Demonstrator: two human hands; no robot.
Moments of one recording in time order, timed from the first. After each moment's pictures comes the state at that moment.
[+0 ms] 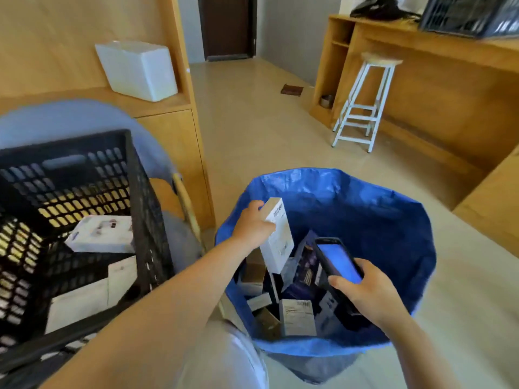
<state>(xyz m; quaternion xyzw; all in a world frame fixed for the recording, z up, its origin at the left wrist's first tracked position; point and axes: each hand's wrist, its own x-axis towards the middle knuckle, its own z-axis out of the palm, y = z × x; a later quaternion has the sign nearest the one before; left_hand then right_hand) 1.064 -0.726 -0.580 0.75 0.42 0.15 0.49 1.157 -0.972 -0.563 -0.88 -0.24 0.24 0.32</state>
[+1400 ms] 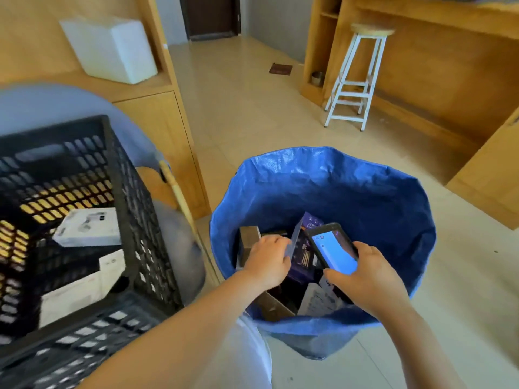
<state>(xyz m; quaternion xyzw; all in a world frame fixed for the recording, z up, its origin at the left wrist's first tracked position) 1.050 -0.798 -0.650 0.94 0.26 0.02 0.24 1.141 -0.979 -0.560 -0.93 -0.25 0.17 0.20</state>
